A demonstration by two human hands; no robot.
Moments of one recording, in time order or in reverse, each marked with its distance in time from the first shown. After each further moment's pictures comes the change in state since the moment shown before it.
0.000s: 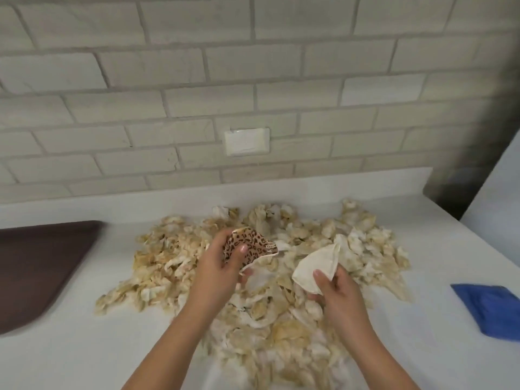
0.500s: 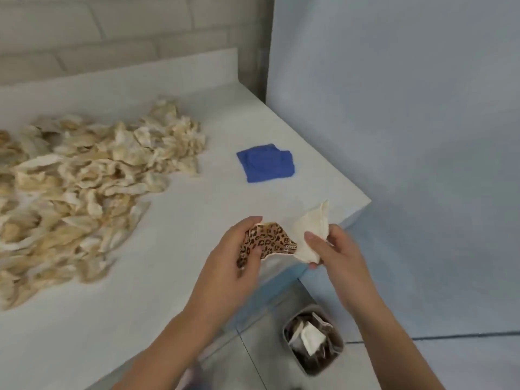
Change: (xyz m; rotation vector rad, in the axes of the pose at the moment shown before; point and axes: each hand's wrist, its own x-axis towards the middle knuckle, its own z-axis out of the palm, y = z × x) left_hand -0.222 0.049 0.282 0.077 -0.592 0.185; right_hand -0.193 0.026 -0.319 -0.056 0.382 0.236
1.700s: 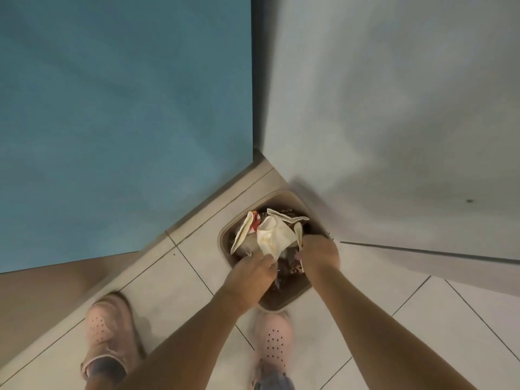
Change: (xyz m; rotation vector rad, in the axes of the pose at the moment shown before) left_hand -0.108 -0.444 0.508 1.064 -1.117 0.303; right_hand 0.094 0.652 -0.144 -1.239 -0.291 0.633
